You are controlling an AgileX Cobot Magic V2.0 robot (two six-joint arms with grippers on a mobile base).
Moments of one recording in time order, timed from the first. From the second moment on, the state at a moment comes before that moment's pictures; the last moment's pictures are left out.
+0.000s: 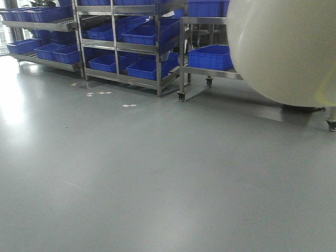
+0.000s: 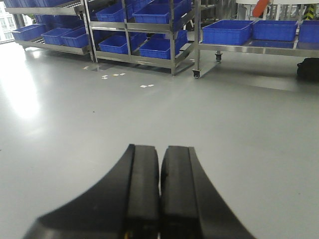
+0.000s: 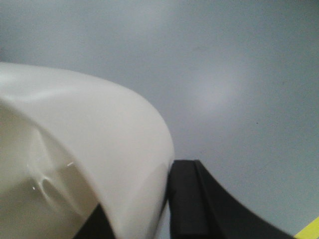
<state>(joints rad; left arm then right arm) -0.10 -0.01 0.01 0.00 0.16 0.04 0.45 0.77 -0.80 -0.05 0.66 0.11</state>
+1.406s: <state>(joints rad) -0.10 -0.01 0.01 0.00 0.16 0.04 0.45 0.77 -0.80 -0.05 0.66 0.11</state>
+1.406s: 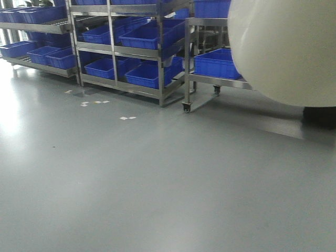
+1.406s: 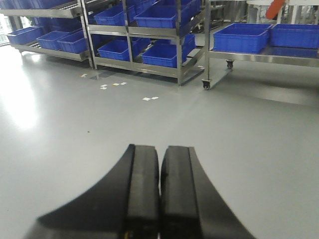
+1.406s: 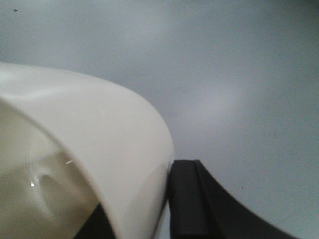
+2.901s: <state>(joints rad) -0.10 -0.01 0.01 0.00 0.16 0.04 0.45 0.77 -0.80 -0.05 0.66 0.11</state>
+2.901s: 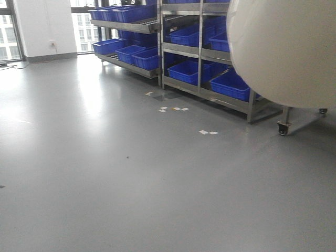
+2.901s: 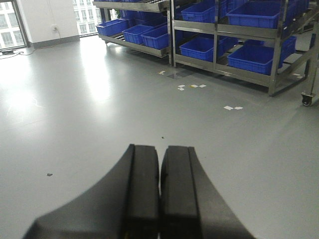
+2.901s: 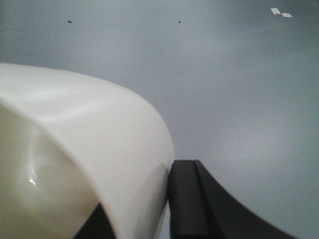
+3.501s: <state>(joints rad) -0.10 -0.01 0.01 0.00 0.16 0.04 0.45 0.77 -0.80 -0.05 0.66 0.11</state>
